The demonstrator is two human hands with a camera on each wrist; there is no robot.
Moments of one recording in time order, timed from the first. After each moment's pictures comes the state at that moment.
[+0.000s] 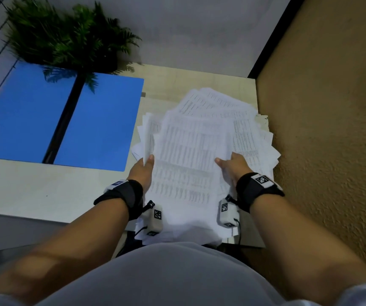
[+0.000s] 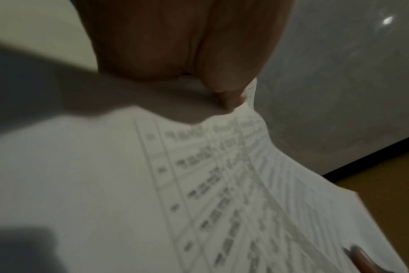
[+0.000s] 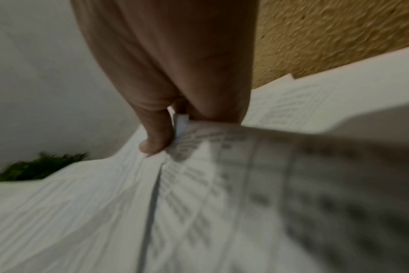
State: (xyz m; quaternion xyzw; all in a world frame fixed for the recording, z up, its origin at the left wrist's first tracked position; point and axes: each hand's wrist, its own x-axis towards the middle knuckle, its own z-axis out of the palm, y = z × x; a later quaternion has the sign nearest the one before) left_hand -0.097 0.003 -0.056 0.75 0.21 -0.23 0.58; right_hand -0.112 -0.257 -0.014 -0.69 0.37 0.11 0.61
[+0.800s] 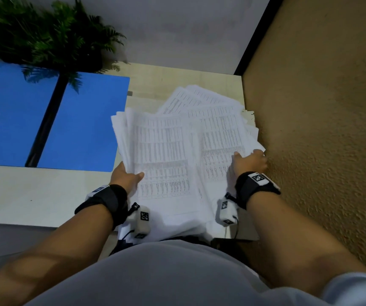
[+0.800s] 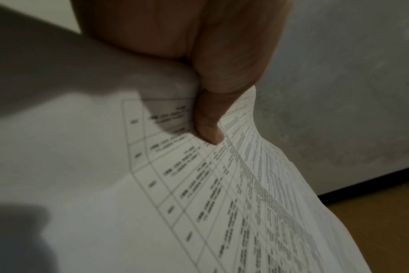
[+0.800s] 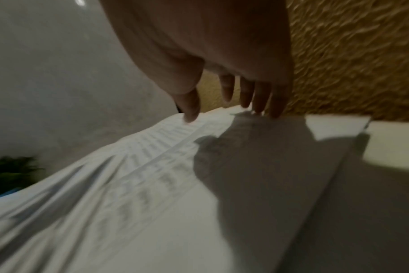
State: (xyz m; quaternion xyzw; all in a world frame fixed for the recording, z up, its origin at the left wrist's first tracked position) left_hand -0.105 0.016 -0.068 0.75 0.25 -0.21 0.58; right_hand -0.124 -0.307 -0.022 -0.78 0.52 -0.02 0.35
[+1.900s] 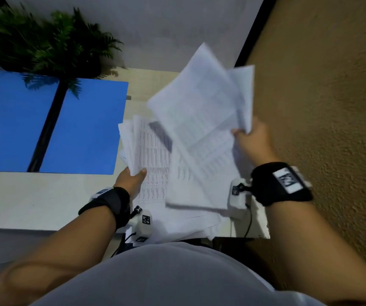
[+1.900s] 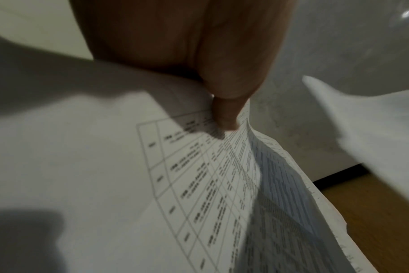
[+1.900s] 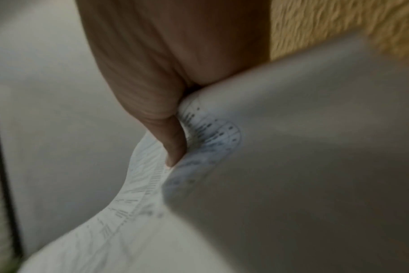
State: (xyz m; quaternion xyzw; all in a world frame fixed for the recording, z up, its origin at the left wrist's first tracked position) left_hand -0.112 0.013 -0.063 0.74 0.21 -0.26 0.58; right_hand -0.128 -0.275 0.096 -0.79 0.31 -0.09 0.53
